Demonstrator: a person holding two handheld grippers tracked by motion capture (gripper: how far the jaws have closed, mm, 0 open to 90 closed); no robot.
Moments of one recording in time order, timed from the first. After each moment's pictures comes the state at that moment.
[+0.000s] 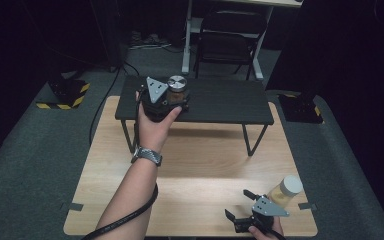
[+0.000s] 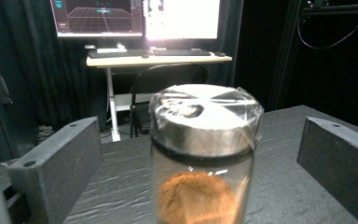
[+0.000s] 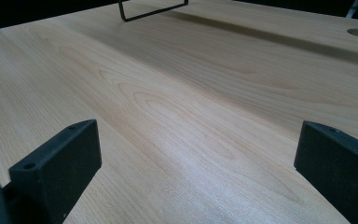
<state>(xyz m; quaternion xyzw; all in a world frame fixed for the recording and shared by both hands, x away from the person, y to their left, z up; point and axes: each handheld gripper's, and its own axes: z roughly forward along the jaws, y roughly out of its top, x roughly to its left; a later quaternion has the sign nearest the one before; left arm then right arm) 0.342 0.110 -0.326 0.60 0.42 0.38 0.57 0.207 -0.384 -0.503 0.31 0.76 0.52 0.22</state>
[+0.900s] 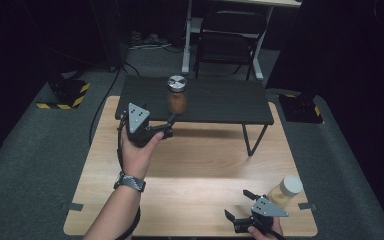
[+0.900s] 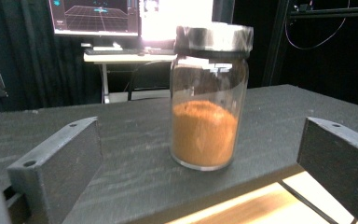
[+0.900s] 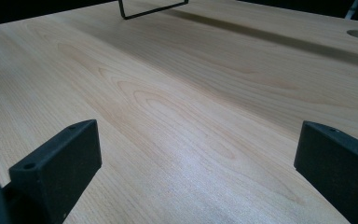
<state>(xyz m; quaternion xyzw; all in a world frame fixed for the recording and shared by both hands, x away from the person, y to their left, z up) 0.292 0.149 -0.374 0.59 0.41 0.37 0.59 0.206 -0.382 -0.502 0.30 0.77 0.52 0.23</state>
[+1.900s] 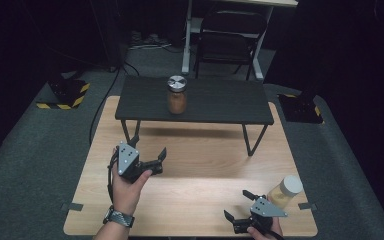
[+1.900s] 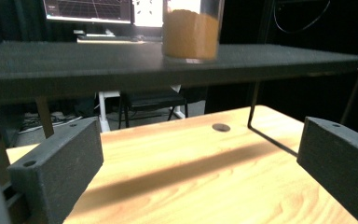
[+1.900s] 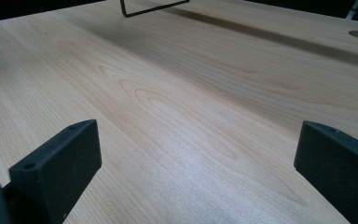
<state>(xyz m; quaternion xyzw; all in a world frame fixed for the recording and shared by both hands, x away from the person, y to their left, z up) 0.230 0.174 -0.448 0.60 0.40 0.36 0.59 0.205 -0.379 -0.501 0.30 0.77 0.52 0.23</state>
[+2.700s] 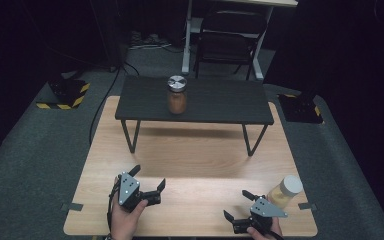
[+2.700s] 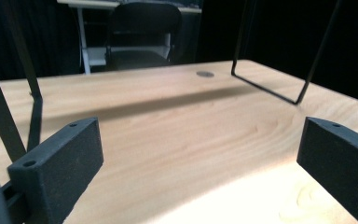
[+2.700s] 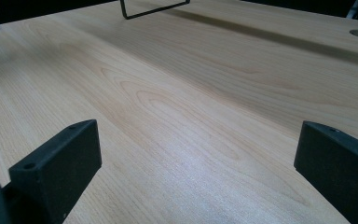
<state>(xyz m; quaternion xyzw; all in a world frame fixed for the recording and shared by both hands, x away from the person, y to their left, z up) 0.191 0.178 -0.504 0.64 0.42 0.31 0.57 0.205 -0.379 -0.502 0.31 0.77 0.52 0.22</state>
